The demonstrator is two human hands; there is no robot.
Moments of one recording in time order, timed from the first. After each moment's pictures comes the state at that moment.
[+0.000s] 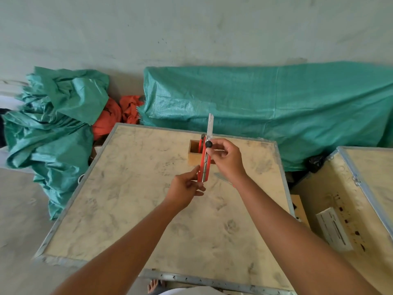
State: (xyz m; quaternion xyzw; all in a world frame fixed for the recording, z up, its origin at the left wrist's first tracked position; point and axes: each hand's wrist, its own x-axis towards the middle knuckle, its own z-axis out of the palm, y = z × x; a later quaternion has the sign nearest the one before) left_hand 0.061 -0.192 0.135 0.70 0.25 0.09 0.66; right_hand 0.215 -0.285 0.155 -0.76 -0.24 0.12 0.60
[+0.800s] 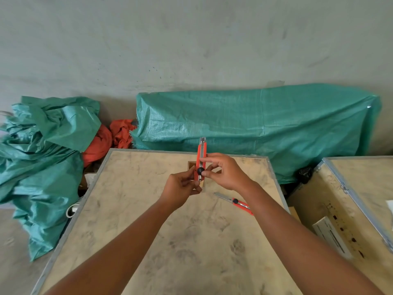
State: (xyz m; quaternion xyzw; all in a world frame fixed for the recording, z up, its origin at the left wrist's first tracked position) left_hand 0.085 -0.134 0.177 0.69 0.19 0.12 0.69; right_hand 0.214 -0.271 0.205 -0.80 -0.40 0.13 0.42
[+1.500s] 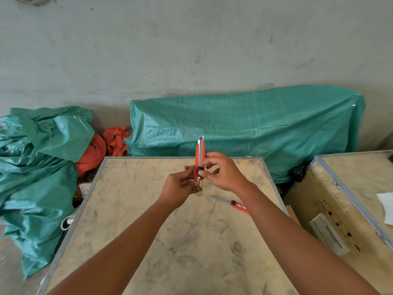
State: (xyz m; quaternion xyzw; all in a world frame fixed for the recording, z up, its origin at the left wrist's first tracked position) left_hand 0.089 -0.131 0.190 0.68 0.15 0.11 0.71; right_hand 0.206 -0.272 0.215 -0.81 -0.39 0.06 0.44
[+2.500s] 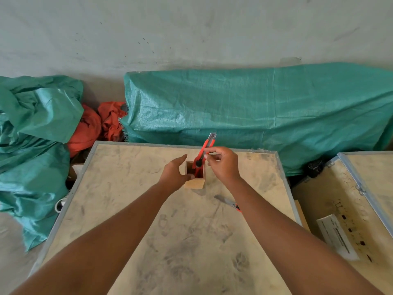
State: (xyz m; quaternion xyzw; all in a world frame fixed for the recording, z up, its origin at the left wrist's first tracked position) left_hand 0.206 -0.051 0.110 0.84 0.27 0.01 0.47; right_hand 0.311 -0.199 0.121 -0.82 -0.22 0.03 0.52
